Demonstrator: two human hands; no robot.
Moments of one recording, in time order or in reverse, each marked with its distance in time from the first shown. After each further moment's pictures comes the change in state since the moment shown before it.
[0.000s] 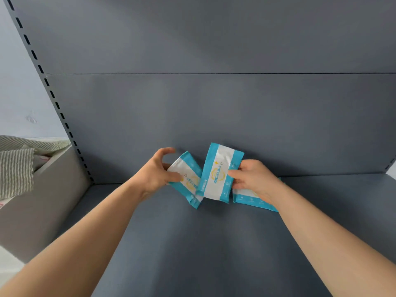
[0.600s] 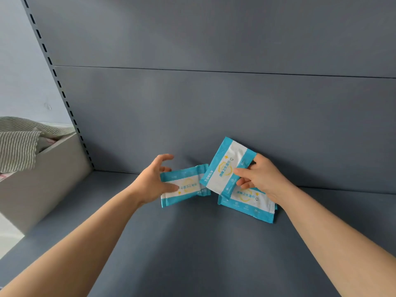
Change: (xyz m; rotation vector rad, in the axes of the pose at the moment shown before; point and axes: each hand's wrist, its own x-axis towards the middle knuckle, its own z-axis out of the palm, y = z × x) left_hand -0.017 -0.016 0.042 0.264 0.172 -0.008; right_hand 0.010 0.001 -0.060 -0.183 -0.047 -0.087
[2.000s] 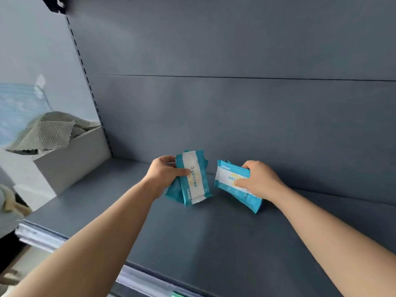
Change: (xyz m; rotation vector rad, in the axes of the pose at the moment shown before) left_hand -0.051 0.077 0.079 -0.336 0.352 -0.238; right_hand -0.026 0.022 -0.058 -0.645 -0.044 -0.168
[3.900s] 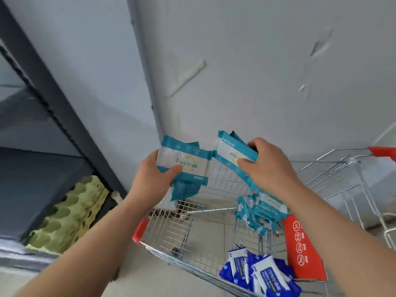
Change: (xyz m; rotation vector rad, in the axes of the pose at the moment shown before) left_hand -0.451 -0.042 0.853 0.109 -0.180 0.060; right_hand -0.342 0.823 -0.363 0.014 0.135 0.139
